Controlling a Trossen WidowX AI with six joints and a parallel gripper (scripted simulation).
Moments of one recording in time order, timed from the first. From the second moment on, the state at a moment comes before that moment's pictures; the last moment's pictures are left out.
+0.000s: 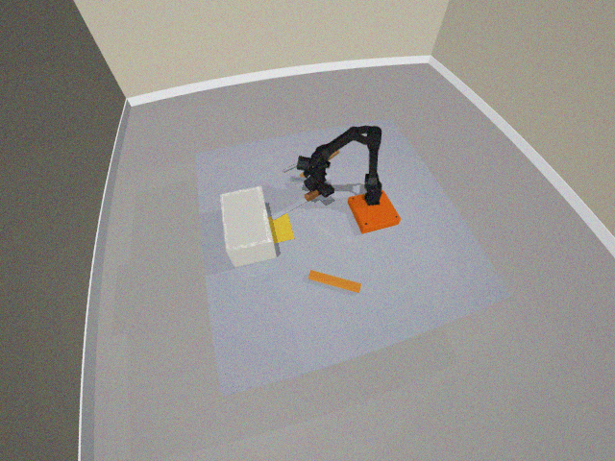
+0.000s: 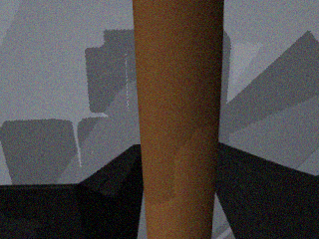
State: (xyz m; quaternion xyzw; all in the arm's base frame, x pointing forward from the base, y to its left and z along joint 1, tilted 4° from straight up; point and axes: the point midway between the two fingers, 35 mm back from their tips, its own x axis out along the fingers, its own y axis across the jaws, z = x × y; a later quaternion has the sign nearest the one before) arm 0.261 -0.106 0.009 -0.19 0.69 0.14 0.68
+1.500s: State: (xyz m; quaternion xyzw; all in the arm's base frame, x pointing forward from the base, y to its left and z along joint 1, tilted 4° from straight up) arm 0.320 -0.076 0.008 -0.19 0.69 0.14 0.68
